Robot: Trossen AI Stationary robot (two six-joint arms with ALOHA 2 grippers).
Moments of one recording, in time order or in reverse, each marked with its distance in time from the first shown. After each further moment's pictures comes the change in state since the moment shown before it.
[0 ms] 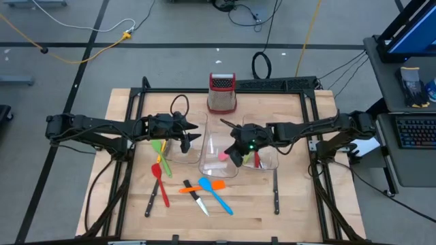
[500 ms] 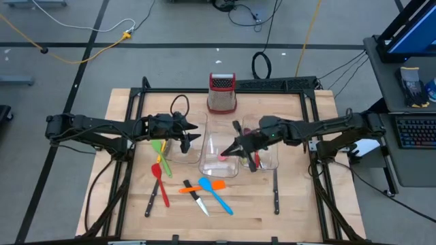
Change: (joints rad) left arm 0.000 0.000 0.000 -0.010 0.000 -0.003; right arm 0.032 -0.107 0.002 0.334 -0.202 -0.850
